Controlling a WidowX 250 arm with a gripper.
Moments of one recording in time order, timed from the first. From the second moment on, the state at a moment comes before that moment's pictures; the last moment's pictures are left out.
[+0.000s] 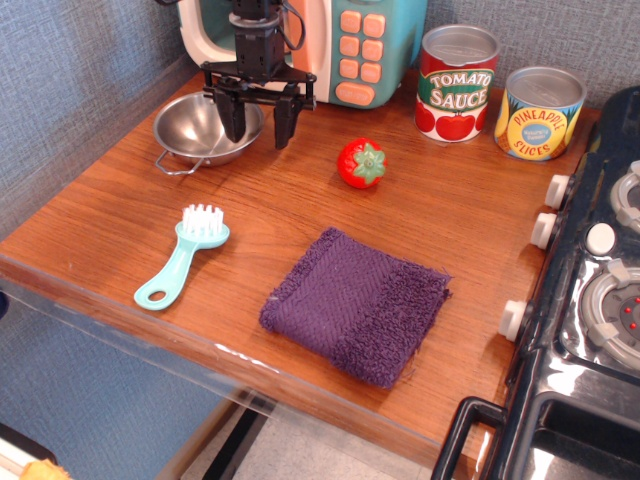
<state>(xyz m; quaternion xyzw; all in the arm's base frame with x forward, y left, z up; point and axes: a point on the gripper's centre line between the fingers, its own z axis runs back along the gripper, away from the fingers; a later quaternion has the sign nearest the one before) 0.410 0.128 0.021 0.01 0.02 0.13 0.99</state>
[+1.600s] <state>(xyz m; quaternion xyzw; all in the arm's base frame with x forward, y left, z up) 0.292 -0.013 0.089 -0.05 -0.05 -0.09 0.99</state>
